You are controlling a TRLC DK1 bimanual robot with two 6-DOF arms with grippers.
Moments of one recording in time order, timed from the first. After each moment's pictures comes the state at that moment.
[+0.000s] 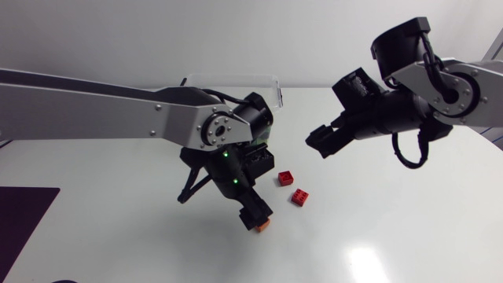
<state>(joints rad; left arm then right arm) -0.78 1.88 1.34 -0.83 0.17 0.23 0.33 1.39 1.02 -0.46 -0.12 -0.28</state>
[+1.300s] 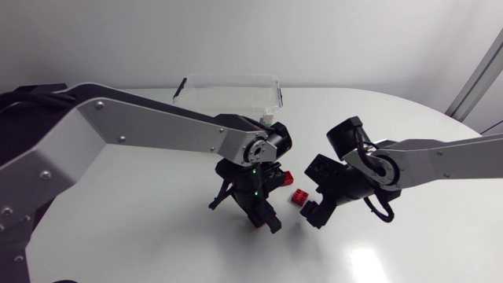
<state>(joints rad) -0.81 2.13 1.46 -0.83 0.11 0.16 0.38 1.63 0.75 -0.29 -0.12 -0.46</state>
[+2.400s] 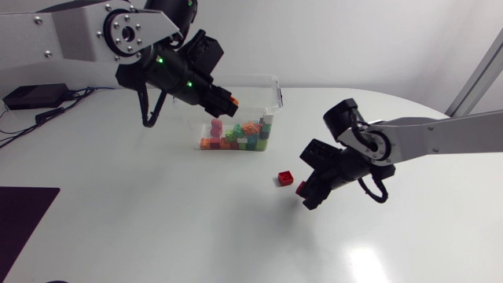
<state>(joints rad) -0.49 1.72 1.50 -0.60 0.11 0.21 0.36 1.68 0.89 -0.39 -0.20 -0.50</state>
